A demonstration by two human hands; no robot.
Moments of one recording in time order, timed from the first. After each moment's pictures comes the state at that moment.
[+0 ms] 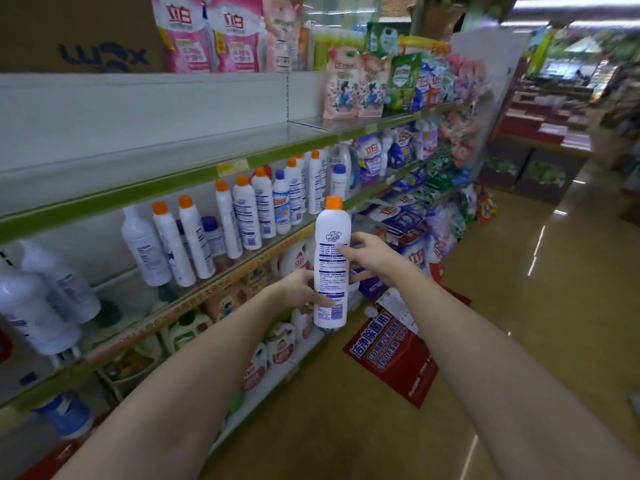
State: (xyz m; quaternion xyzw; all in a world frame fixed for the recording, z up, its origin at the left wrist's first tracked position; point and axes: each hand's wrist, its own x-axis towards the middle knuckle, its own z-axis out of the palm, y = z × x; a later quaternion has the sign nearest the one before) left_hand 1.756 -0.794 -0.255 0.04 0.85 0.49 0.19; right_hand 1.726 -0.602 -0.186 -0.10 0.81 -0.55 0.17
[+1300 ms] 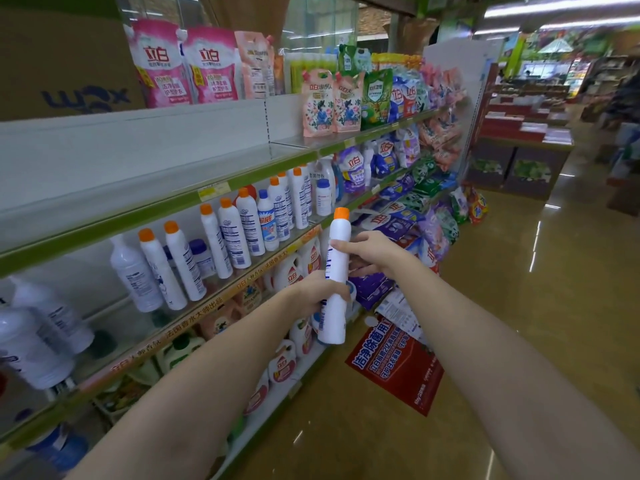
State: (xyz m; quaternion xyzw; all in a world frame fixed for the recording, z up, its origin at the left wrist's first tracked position) left_hand 1.750 -0.716 -0.224 -0.01 0.76 0.62 0.22; right_hand 1.716 -0.556 -0.161 -0.03 0.81 -0.57 0.15
